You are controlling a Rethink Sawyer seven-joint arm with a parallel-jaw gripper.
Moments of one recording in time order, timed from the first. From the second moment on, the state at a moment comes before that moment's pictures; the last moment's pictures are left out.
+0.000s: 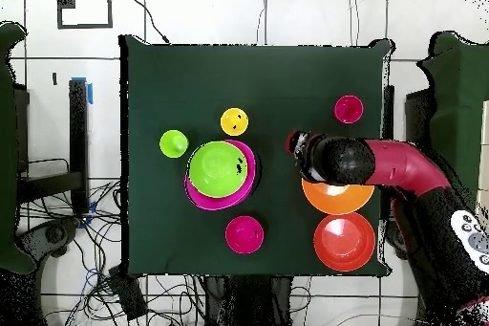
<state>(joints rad) -0.91 -0.62 0.61 1.69 -0.53 0.63 2.00</state>
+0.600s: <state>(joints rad) -0.89 -0.55 0.56 1.69 -0.55 0.62 2.00</state>
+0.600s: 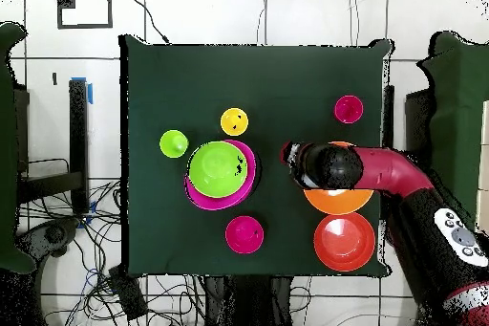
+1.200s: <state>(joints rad) -0.87 -0.53 0.55 1.69 -0.55 0.62 2.00</state>
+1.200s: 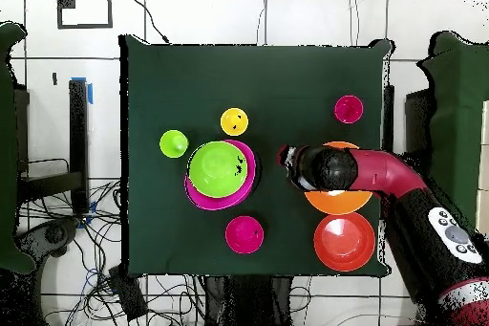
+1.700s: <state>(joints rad) -0.88 -0.60 0.55 1.69 -0.55 0.62 2.00</state>
